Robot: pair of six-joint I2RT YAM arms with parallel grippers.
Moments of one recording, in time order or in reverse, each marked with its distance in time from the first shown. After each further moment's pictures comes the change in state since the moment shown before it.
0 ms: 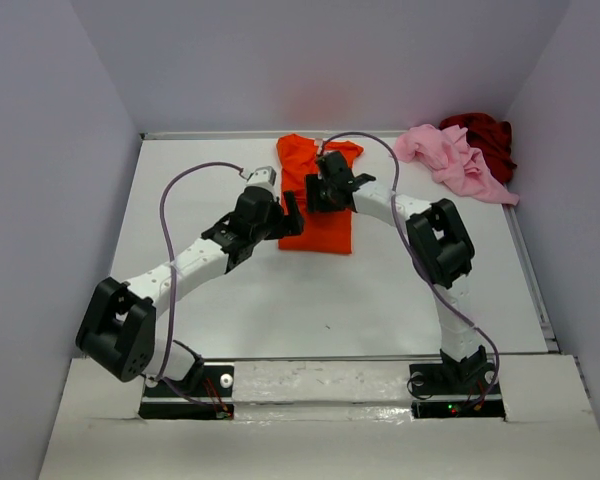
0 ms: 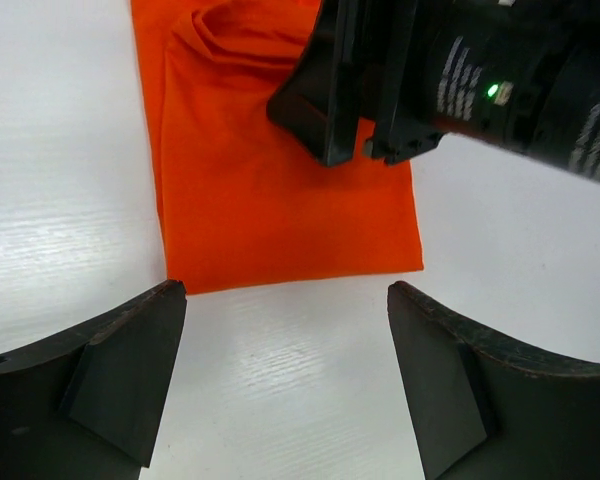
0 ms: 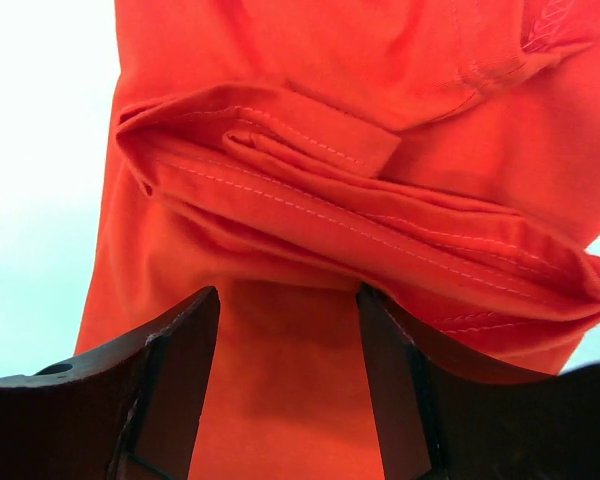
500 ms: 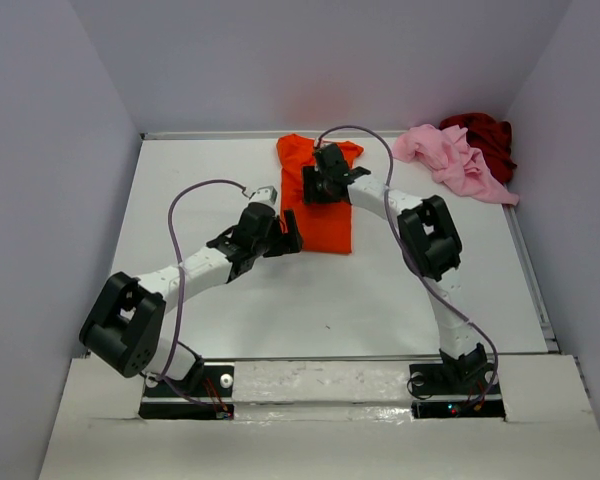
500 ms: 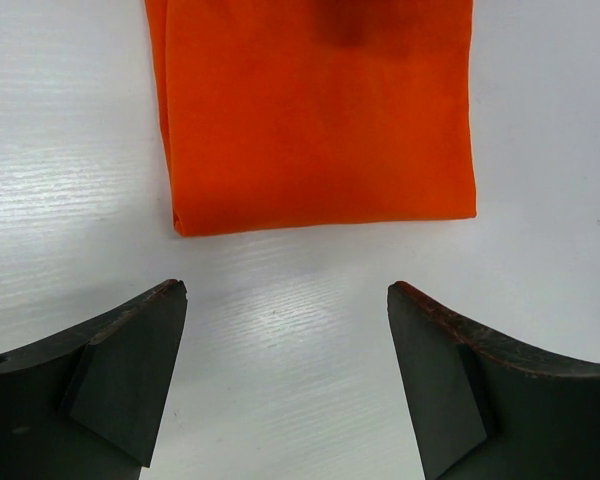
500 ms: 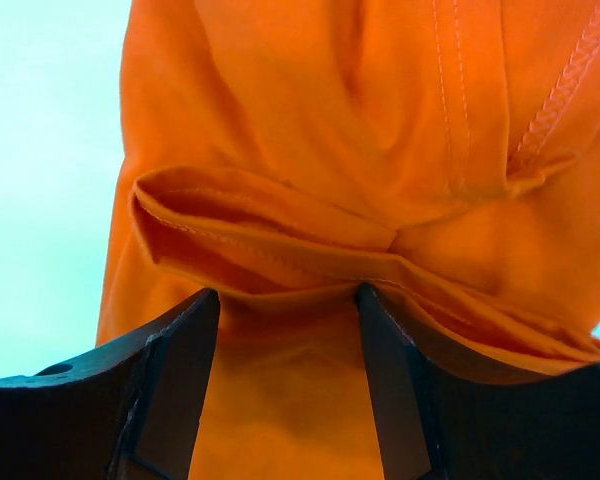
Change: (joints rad) left arm -0.018 0.044 -0.136 0.051 0.041 -0.042; right arm -0.026 0.102 0.156 -0.018 0.006 -0.020
